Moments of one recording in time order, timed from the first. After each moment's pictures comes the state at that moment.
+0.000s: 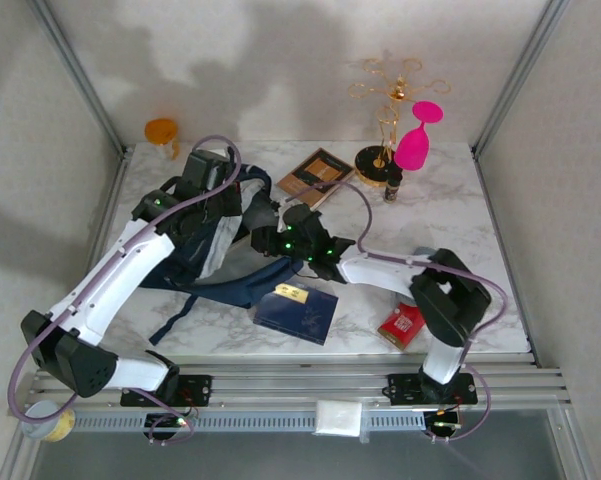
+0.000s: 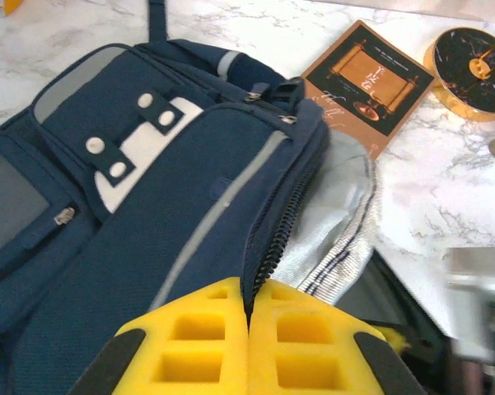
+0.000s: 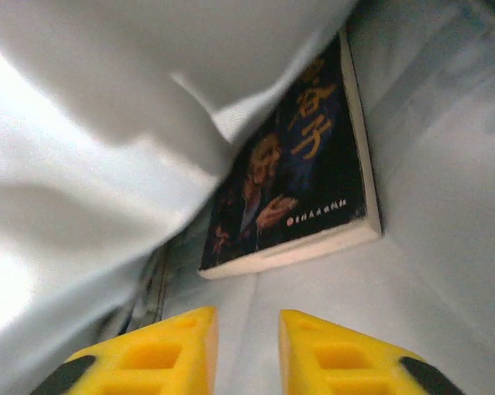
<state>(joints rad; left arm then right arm) -0.47 1.36 1.42 -0.81 -0.23 -0.46 0.88 1.73 1.11 0.18 -0.14 0.71</state>
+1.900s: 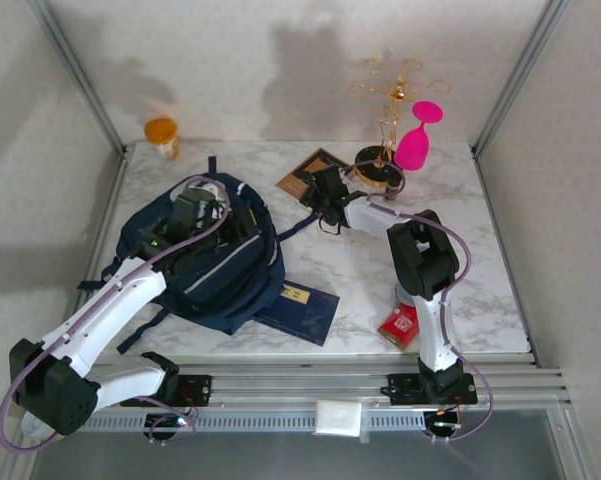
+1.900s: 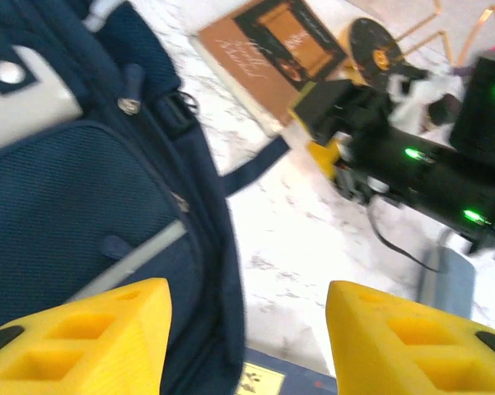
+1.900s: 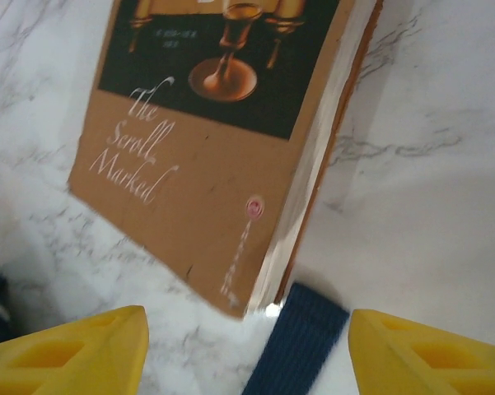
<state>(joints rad) -0.46 1.16 0.99 -0.45 0.04 -0.70 0.54 2.15 1.53 -0.22 0.09 0.99</state>
